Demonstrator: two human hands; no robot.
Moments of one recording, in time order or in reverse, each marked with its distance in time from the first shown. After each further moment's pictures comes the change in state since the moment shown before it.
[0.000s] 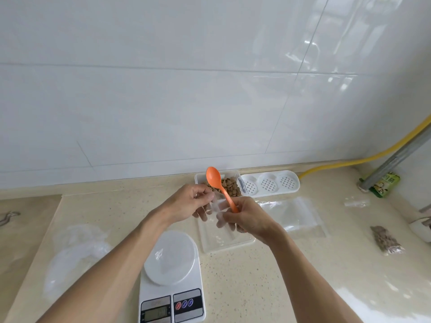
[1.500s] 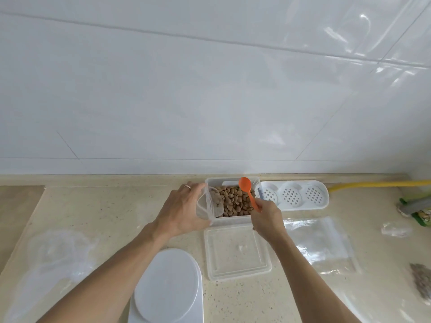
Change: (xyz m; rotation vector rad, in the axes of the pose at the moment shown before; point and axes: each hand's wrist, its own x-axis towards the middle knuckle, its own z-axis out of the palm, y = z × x) left_hand 0.083 -0.096 -0.034 0.732 0.283 0.120; right_hand 0.123 0.049 -0.030 -0.413 0.460 0.248
